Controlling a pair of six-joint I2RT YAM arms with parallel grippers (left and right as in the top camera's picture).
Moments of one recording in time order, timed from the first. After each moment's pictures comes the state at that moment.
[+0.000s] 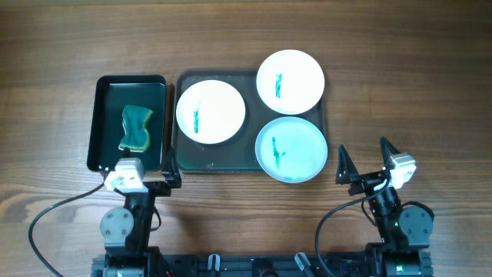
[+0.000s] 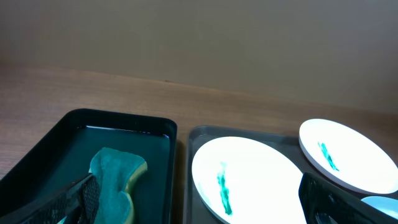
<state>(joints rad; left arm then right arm) 0.01 0.01 0.03 -0.10 0.05 -0.18 0.00 0.02 0.01 0.02 -0.23 0.16</state>
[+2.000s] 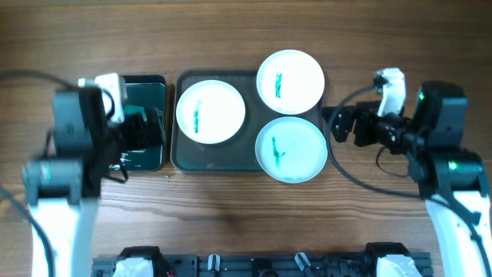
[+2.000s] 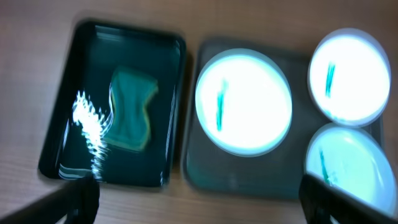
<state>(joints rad) 0.01 1.12 1.31 -1.13 0.07 -0.18 0.00 1.07 1.02 -0.70 -0.61 0.13</state>
